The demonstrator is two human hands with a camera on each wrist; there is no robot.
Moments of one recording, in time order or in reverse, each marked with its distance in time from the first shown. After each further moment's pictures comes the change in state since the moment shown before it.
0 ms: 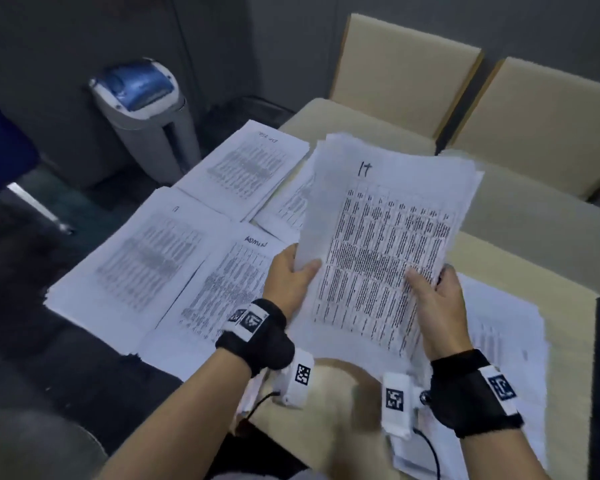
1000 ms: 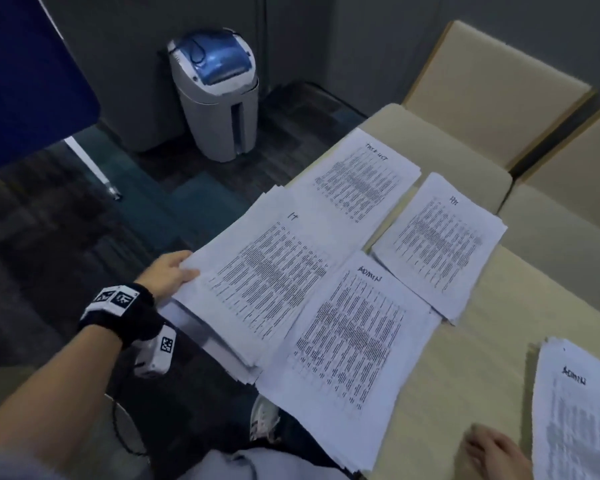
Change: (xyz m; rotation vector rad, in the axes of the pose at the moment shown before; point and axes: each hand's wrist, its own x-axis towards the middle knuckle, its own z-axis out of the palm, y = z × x) left_hand 0.057 -0.081 -0.438 0.263 0.110 -0.367; right_hand -0.057 0.138 0.086 -0.291 0.361 0.526
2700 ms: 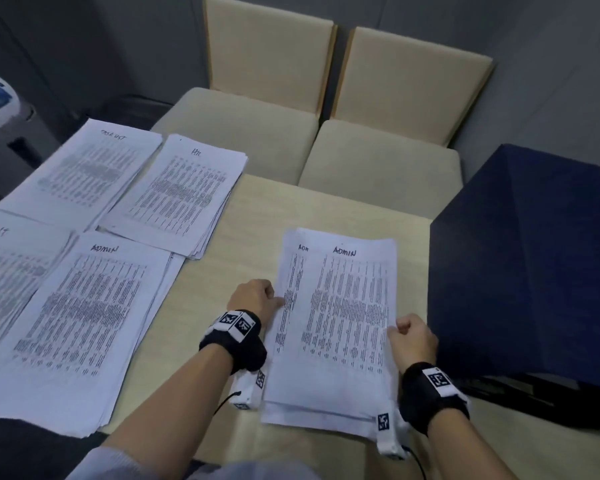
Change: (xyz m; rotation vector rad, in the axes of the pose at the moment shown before) left_hand -0.177 0.139 0.598 0.730 -0.177 0.364; right_hand 0.176 0.058 -0.277 -0.195 0.119 -0.229
